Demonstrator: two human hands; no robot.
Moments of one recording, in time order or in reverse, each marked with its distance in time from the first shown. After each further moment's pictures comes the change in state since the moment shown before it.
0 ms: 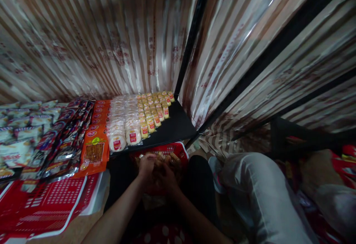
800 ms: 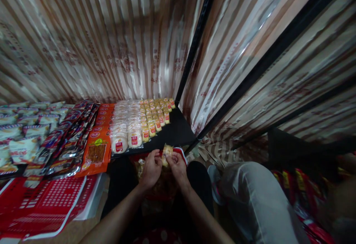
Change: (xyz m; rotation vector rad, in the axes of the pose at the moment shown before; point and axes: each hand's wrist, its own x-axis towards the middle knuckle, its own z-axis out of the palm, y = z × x) left_hand -0.044 0.044 -0.002 0.076 -0.032 0.386; right_hand 0.018 -0.080 -0.038 0.370 0.237 -0.058
